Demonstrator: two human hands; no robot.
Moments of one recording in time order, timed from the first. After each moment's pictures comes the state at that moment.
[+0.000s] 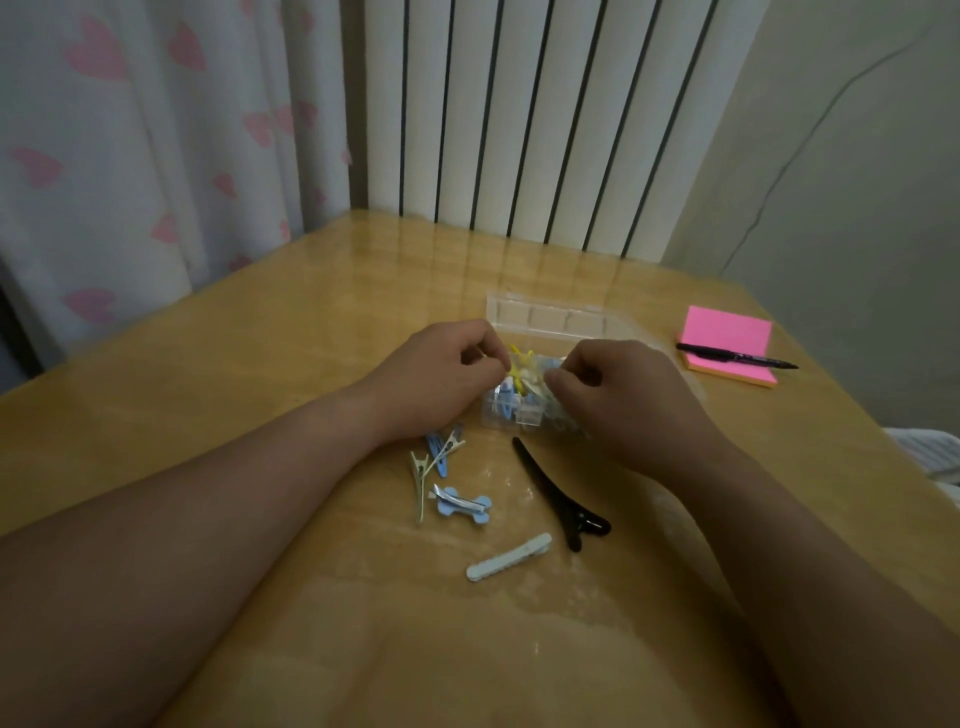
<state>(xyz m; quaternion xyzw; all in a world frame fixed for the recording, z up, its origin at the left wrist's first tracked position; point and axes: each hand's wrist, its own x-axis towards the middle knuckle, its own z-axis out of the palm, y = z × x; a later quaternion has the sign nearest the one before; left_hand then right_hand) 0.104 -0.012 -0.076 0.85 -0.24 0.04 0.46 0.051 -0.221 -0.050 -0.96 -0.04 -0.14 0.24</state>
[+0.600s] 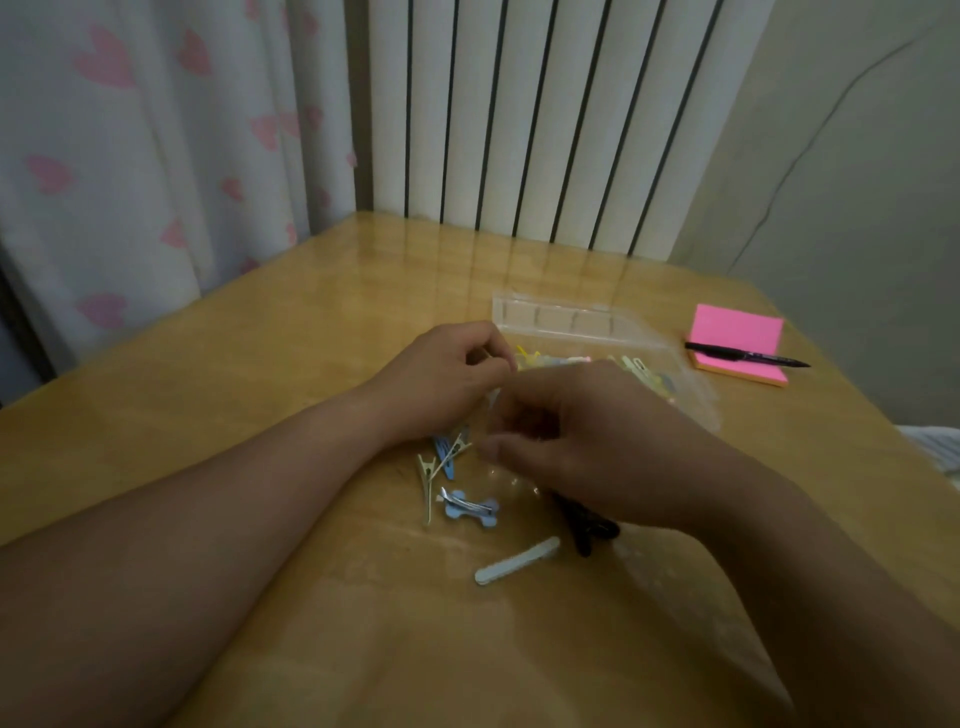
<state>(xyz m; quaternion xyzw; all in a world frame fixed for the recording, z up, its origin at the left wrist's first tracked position) 0.104 -0.012 -0.076 0.84 -0.24 0.04 0.48 0.008 -0.190 -0.025 -0.94 -0.26 -0.04 0.22</state>
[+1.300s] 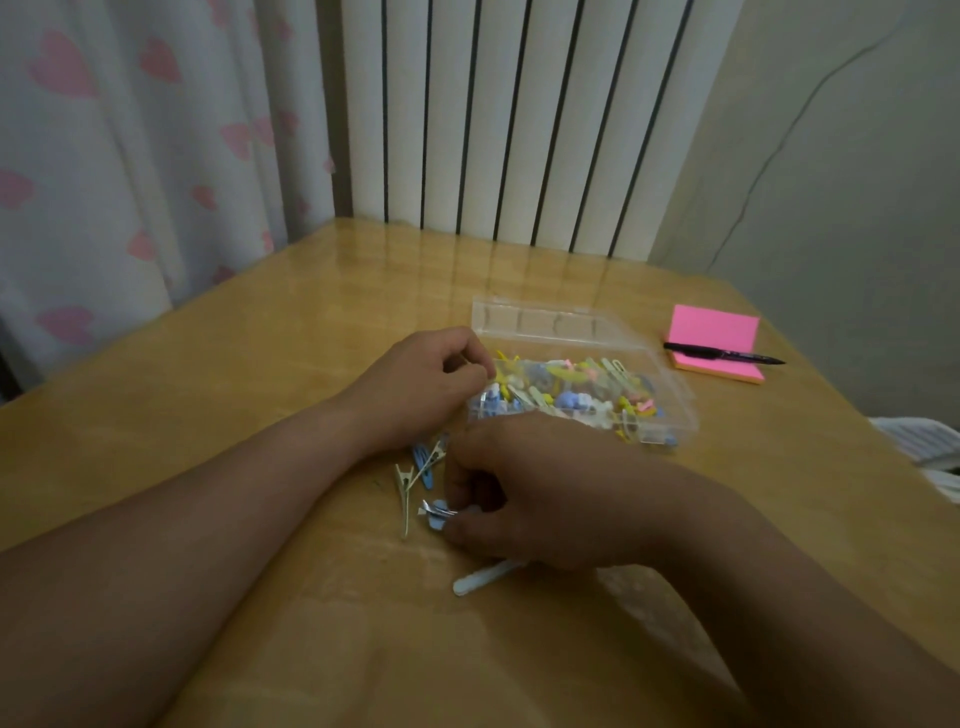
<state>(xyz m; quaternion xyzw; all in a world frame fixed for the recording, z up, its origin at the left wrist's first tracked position) 0.105 -0.013 -0.076 0.86 -0.22 0.05 0.46 0.004 -0.178 -0.036 -0.94 -0.32 0.06 0.12</state>
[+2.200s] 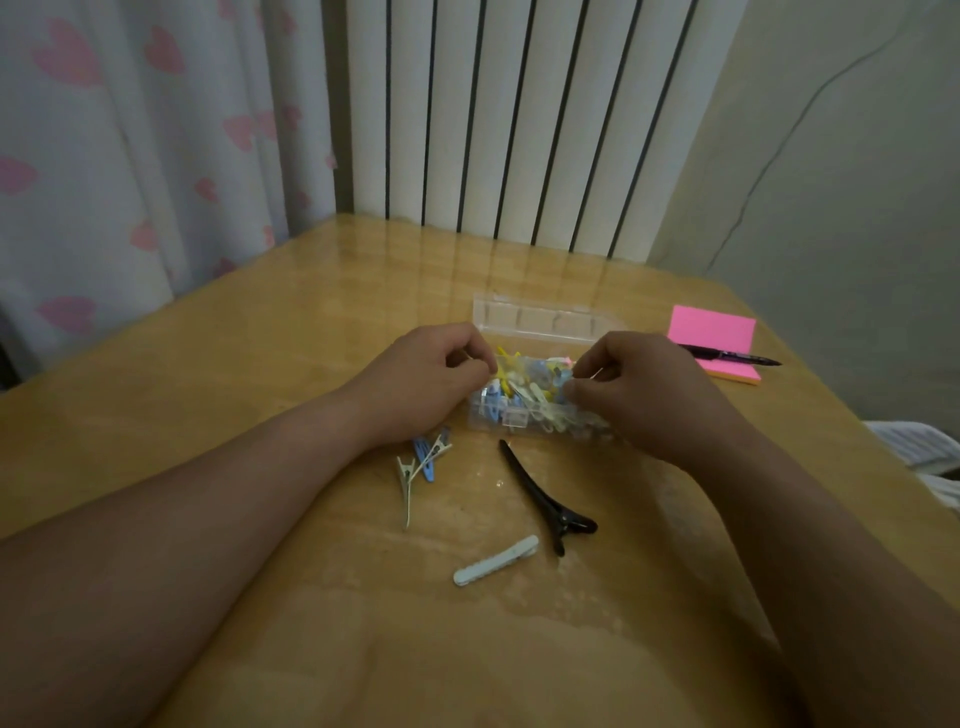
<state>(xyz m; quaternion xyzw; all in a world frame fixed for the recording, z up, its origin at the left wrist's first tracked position) 0.102 -0.012 -0.074 0.86 -0.23 0.04 0.46 0.052 -0.248 -0.042 -0.96 -0.01 -0.12 0.27</state>
